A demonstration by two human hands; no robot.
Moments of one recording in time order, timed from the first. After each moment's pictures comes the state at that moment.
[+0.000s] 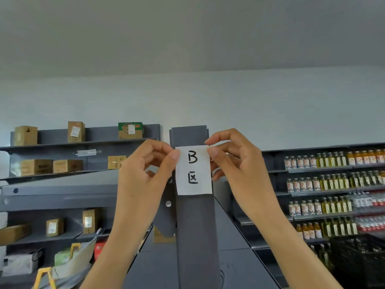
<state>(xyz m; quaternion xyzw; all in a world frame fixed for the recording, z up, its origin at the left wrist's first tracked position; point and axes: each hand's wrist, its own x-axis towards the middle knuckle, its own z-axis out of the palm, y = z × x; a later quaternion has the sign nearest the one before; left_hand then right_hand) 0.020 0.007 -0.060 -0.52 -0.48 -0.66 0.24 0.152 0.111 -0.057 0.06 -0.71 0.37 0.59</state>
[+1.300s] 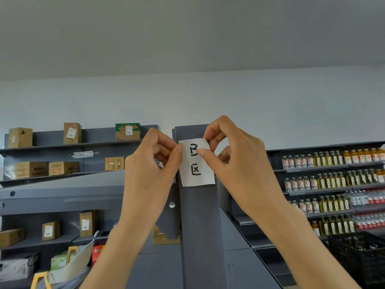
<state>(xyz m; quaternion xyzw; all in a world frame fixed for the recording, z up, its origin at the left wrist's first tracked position) 0.017 0.013 -0.050 -0.52 -0.49 -0.62 0.32 0.145 0.104 -0.044 -0.07 -0.77 0.05 0.63</state>
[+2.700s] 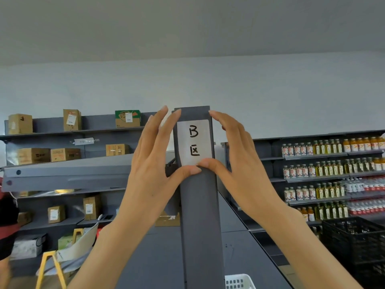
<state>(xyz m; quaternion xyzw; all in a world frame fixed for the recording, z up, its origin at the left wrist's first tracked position) 0.005 0.006 -0.079 -0.60 -0.55 -0.47 0.36 0.139 0.127 -0.084 -0.03 -0.80 0.04 0.60</state>
